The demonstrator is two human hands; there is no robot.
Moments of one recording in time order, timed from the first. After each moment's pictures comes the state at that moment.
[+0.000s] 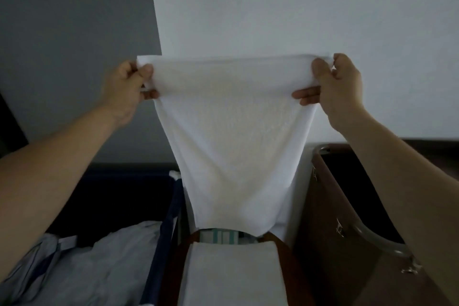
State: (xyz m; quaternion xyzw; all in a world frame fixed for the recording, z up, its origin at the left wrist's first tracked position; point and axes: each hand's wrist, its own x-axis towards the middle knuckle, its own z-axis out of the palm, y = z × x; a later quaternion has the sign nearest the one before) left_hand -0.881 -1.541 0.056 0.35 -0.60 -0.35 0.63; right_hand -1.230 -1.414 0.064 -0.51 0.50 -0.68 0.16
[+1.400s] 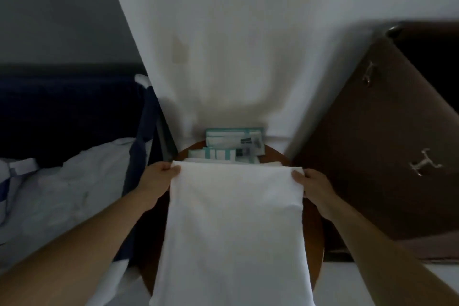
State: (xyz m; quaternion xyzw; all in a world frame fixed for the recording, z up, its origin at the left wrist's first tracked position) left_hand -0.906 -1.564 -0.419 0.67 -0.48 -0.52 0.23; right_hand -1.252 -1.446 -0.407 -0.28 0.77 -0.35 0.46
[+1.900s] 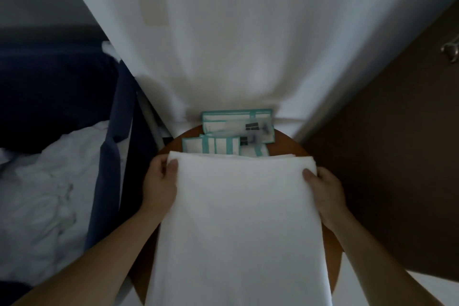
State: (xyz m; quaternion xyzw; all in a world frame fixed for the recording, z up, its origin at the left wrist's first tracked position) left_hand -0.939 -1.582 -0.477 0.69 -0.51 -0.42 0.30; right_hand -1.256 -1.481 -0.485 -0.20 0.82 -0.36 0.40
